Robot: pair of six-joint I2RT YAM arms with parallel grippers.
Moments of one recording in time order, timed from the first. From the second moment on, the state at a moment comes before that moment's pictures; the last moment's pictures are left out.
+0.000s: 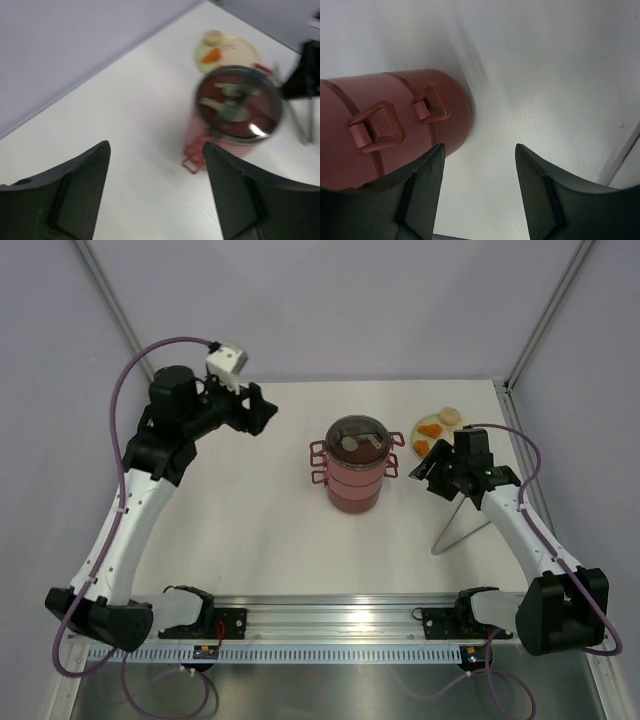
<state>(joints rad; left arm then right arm) -0.37 1.27 1.53 -0.53 0.39 0.12 0.16 1.20 0.93 -0.55 -0.09 0.73</state>
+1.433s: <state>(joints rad) -0.33 1.90 1.07 0.30 0.71 -0.88 0.07 1.41 0.86 -0.34 -0.25 0.80</state>
